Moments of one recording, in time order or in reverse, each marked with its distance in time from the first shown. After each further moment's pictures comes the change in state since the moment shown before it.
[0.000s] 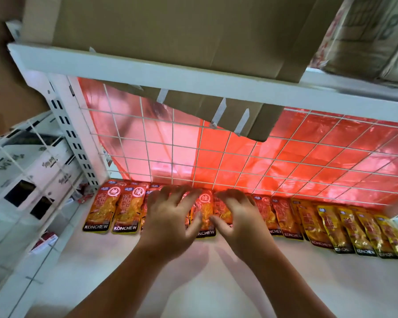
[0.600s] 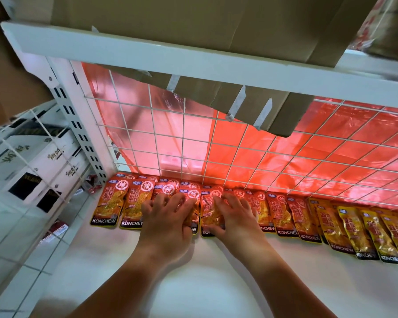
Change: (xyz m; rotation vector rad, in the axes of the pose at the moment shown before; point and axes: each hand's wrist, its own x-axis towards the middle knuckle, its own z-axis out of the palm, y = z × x) left_hand -0.025 -0.039 0.034 0.209 -0.202 -0.120; right_hand 0.020 0.010 0.049 -0.171 -0.268 0.091
